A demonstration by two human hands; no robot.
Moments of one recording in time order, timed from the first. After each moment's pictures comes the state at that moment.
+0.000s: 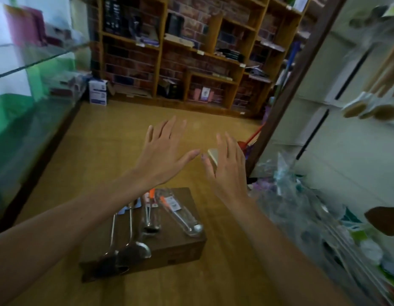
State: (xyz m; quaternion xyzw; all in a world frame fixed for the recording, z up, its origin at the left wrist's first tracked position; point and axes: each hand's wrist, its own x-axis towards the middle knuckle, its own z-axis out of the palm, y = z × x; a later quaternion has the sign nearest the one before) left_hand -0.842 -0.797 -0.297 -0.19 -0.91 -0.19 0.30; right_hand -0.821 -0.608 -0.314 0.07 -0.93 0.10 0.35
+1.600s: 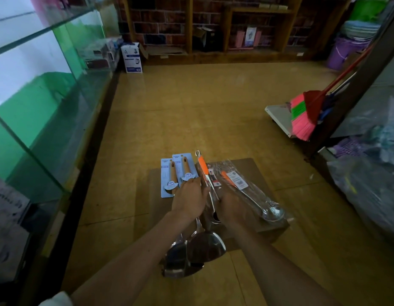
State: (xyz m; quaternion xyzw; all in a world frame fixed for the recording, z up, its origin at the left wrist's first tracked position) left_hand -0.917 -0.870 -0.548 -0.06 -0.96 -0.27 0.02; right_hand -0.931 -0.732 -0.631 -0.09 -0.96 0.25 0.03
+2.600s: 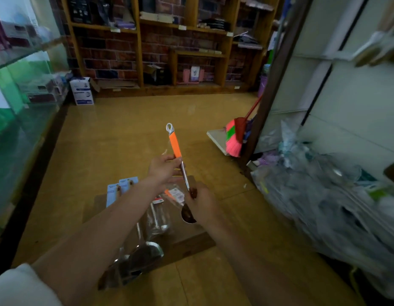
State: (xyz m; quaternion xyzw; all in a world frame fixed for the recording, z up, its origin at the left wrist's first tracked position) left_hand -0.907 -0.771 -0.393 0.03 -0.67 -0.73 -0.10; right_hand -0.834 -0.651 -0.454 -0.05 -0.93 0.36 0.09
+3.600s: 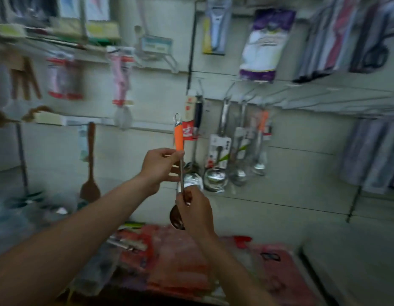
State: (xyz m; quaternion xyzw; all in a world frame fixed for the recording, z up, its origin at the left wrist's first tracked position) left_hand -0.396 -0.208 -0.148 -0.44 -0.53 -0.66 -0.29; right_hand -0.289 -0.164 -0.264 -0.37 -0.76 0.21 0.49
